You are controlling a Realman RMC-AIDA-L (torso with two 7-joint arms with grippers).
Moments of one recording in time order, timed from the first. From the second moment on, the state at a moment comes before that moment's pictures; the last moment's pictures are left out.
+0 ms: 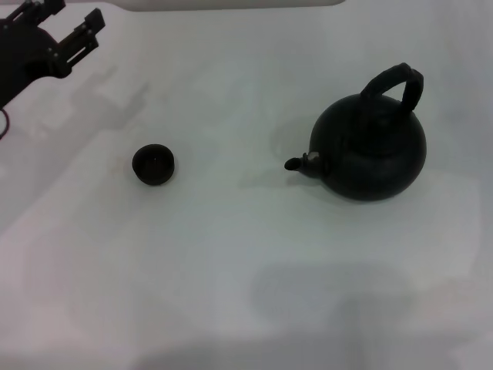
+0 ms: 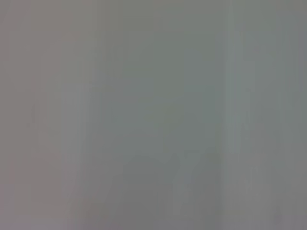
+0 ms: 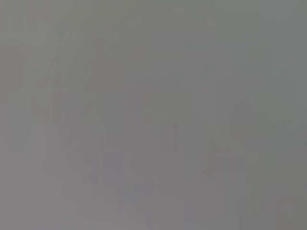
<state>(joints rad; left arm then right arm) -0.32 -1.98 1.39 0.52 0.72 1.12 -0.85 0.49 2.01 -0.50 -0.07 -0.52 -1.14 -0.13</state>
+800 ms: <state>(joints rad) -0.10 -2.07 1.23 0.94 1.18 0.98 -1.07 0.49 2.02 -0.50 0.02 -0.52 -1.17 -0.11</state>
